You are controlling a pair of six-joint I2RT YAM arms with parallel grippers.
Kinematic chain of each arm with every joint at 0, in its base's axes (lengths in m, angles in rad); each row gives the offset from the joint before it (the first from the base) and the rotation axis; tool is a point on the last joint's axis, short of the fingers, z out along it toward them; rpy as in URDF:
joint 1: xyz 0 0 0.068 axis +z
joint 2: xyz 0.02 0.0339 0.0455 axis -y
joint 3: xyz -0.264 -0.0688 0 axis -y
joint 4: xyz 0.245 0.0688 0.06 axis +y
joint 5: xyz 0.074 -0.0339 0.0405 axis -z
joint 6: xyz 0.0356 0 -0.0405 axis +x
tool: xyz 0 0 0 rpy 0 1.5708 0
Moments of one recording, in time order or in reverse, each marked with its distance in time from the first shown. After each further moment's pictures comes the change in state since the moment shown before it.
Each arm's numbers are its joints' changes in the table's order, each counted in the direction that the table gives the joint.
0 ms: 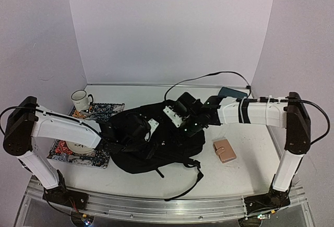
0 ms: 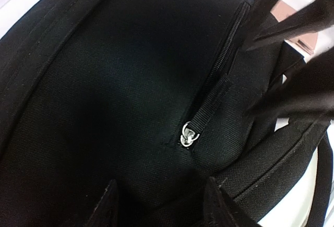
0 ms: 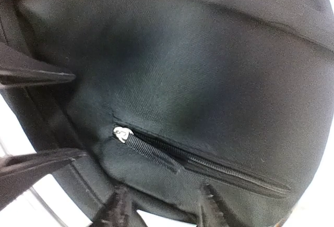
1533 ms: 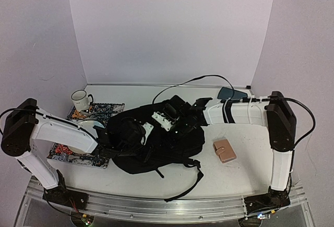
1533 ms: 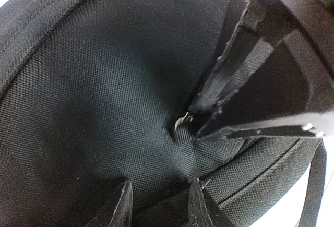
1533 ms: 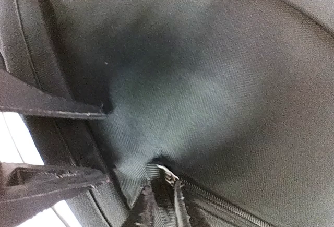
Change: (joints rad) left arm 0.000 0.024 -0.117 -0.125 0.042 -0.095; right arm 0.000 -0.173 0.113 -0.027 -0.177 -0.092
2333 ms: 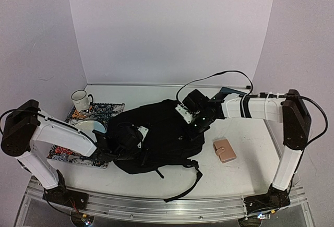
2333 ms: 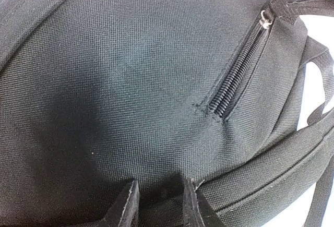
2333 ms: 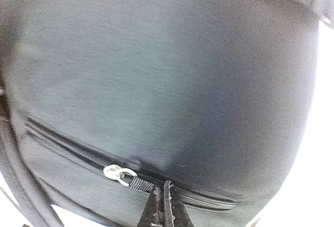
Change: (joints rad) left arm 0.004 0.000 -0.071 -0.036 -0.036 -0.102; right arm -0.127 0.143 -0.142 0.062 0.171 0.014
